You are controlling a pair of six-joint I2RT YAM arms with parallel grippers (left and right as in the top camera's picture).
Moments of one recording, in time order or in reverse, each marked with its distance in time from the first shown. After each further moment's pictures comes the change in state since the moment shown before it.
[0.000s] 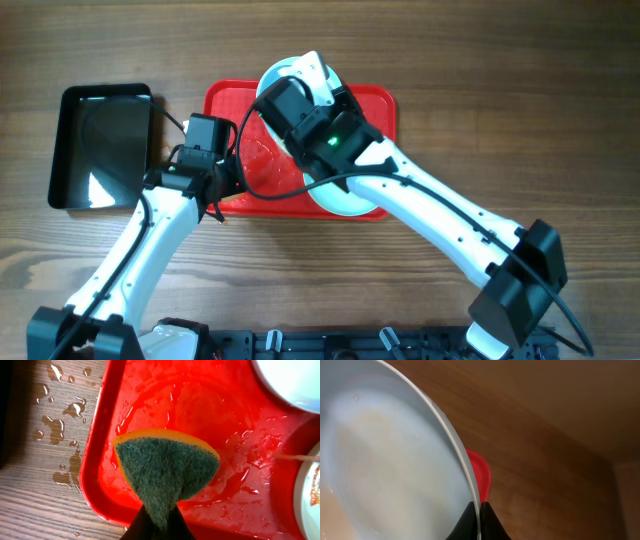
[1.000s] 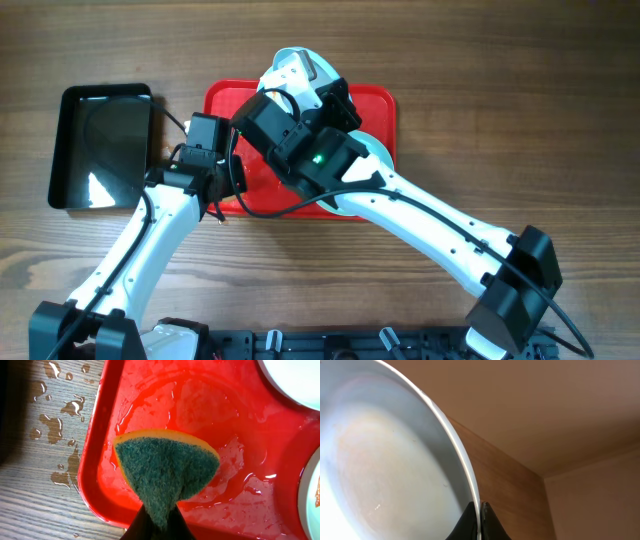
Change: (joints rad) left arm 0.000 0.010 0.000 0.005 0.000 0.000; right arm 0.067 0.000 0.000 0.072 0.310 -0.125
